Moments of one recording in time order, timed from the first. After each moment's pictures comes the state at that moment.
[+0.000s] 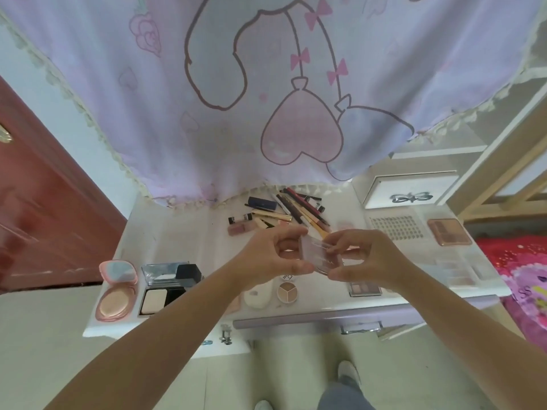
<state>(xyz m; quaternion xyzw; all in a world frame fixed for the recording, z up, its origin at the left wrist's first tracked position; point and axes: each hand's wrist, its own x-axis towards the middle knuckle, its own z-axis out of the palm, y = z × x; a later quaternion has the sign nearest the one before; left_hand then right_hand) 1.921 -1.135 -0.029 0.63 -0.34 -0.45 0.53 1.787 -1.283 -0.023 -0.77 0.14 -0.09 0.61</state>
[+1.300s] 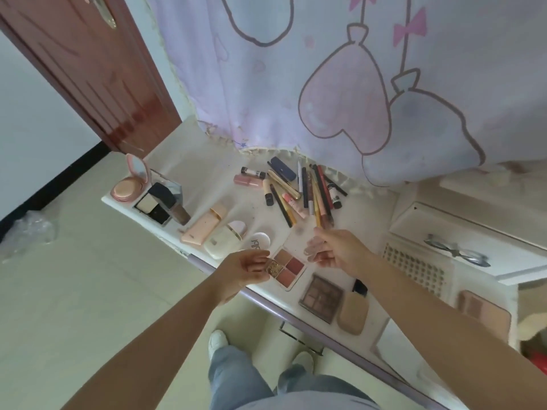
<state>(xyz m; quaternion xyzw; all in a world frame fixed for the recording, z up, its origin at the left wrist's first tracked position) 1.836 -1.210 -0.144 0.71 0.09 -0.32 0.62 1.851 -1.426 -0.122 -0.66 0.24 0.29 0.65</state>
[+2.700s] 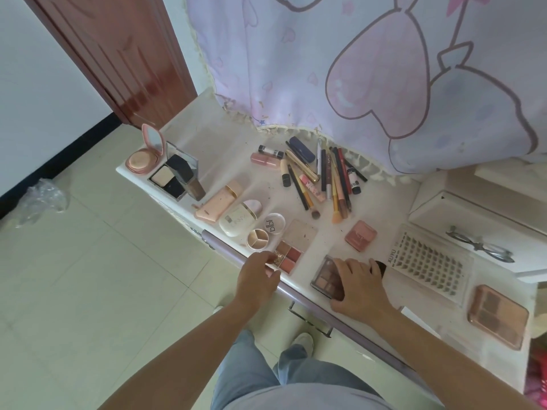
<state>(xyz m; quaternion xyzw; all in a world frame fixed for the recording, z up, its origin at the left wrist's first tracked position) 1.794 -1.224 -0.182 0.90 0.08 -0.15 0.41 1.773 -1.424 -0.178 -0.97 -0.06 0.22 0.05</state>
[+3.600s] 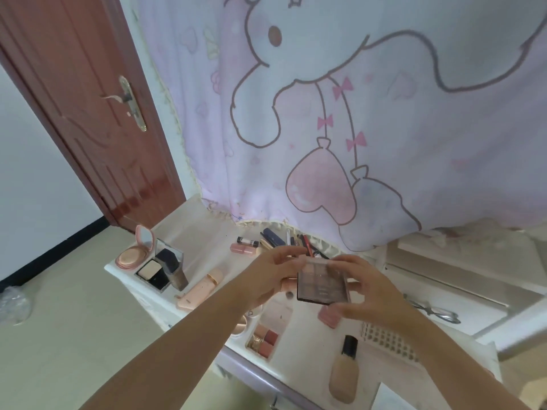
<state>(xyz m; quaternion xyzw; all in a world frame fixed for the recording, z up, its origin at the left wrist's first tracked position) 1.853 -1.275 -0.016 0.61 -0.08 -0.32 0.72 1.792 -1.459 -0.016 -0.86 -0.10 0.05 0.51</state>
